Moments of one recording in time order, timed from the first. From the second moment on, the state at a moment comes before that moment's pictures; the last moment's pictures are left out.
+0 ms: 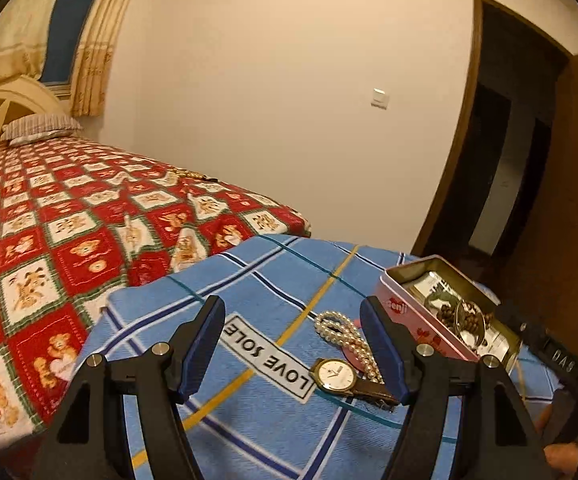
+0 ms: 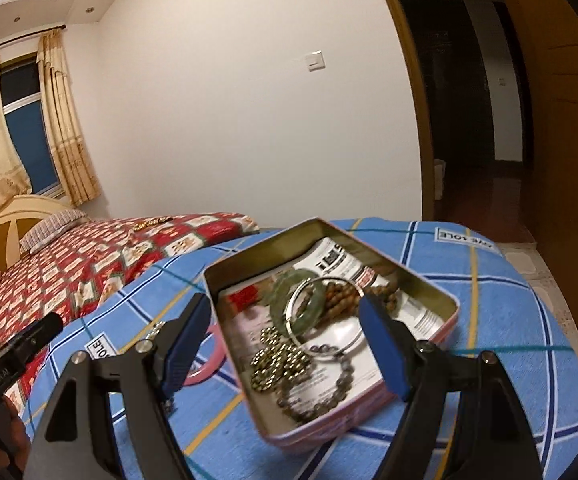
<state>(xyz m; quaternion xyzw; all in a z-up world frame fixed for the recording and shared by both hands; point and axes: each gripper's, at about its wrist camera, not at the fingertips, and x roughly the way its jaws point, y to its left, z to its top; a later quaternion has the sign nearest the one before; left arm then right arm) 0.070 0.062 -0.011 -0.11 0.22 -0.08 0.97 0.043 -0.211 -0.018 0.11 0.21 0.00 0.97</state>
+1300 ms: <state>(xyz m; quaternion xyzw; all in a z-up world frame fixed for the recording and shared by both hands) 0.067 0.098 -0.017 -0.16 0.23 -0.04 0.96 0.110 -0.057 -0.071 -0.08 0.41 0.23 0.88</state>
